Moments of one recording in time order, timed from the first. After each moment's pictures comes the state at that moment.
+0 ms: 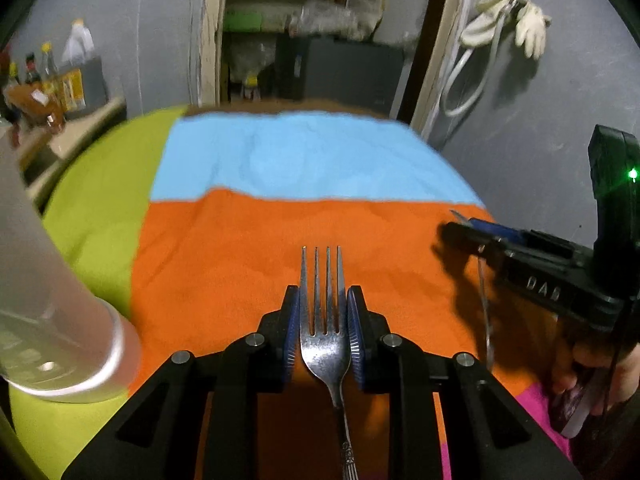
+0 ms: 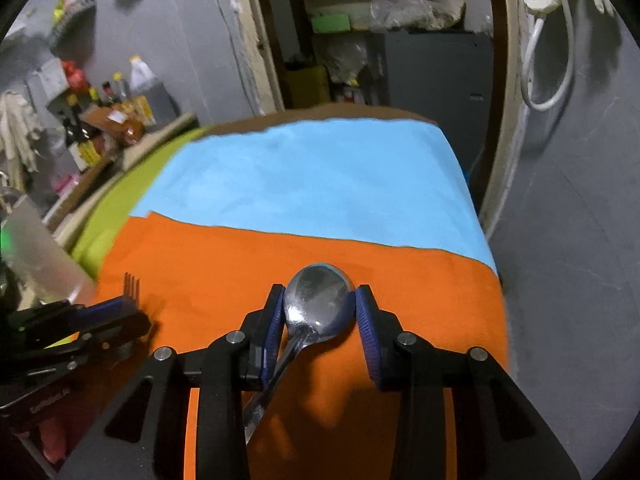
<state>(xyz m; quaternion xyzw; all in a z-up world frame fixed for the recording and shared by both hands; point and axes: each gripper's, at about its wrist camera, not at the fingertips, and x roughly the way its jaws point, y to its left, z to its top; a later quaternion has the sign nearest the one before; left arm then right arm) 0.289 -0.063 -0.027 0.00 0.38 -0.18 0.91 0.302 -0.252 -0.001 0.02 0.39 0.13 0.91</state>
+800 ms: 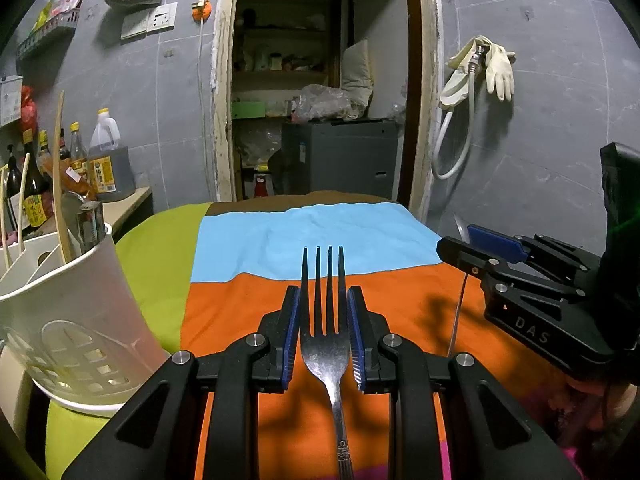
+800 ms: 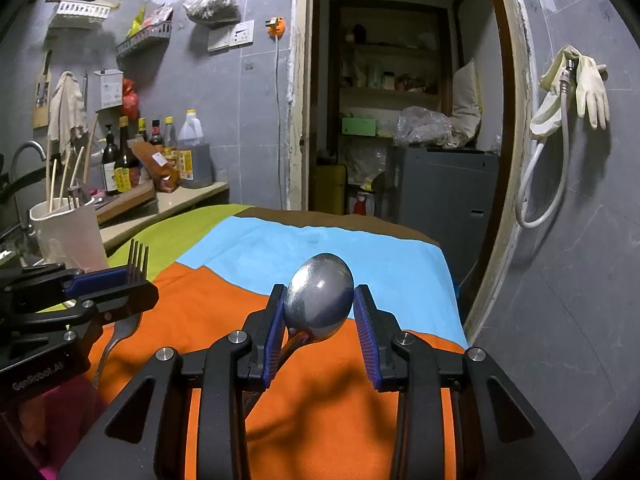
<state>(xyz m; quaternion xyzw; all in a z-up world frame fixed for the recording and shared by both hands) 0.244 -0.064 0.007 0.03 0.24 -0.16 0.96 0.249 -0.222 0.037 -0.05 0.21 0.14 0.97</state>
